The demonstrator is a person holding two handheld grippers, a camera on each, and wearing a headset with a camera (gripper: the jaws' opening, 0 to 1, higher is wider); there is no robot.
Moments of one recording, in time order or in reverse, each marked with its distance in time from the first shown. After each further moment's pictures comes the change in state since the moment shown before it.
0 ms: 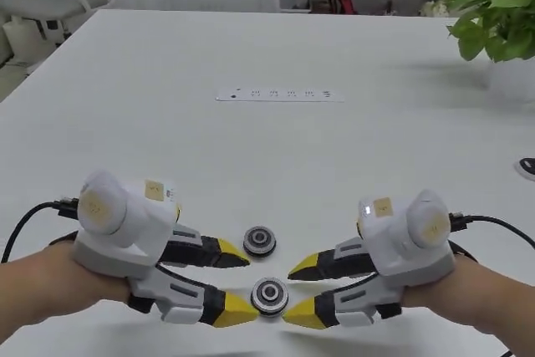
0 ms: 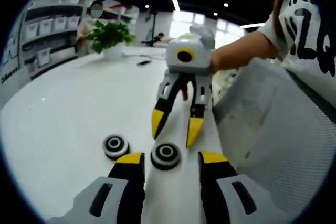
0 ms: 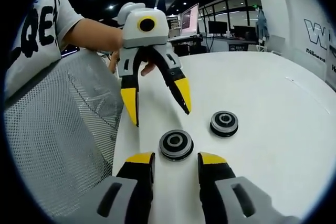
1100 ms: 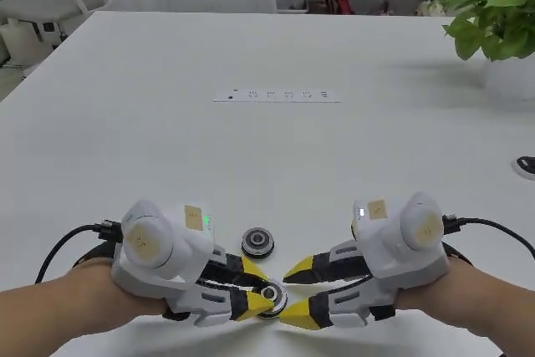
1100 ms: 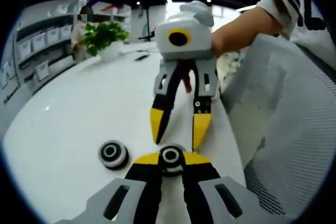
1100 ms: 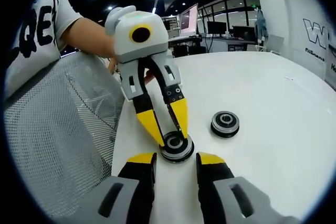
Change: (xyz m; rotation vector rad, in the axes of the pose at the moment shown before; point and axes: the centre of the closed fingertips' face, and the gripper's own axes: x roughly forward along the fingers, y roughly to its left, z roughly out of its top) left arm 0.022 0.003 -0.010 0.124 0.066 0.062; right arm 0.004 0.000 0.000 0.002 -0.004 -0.008
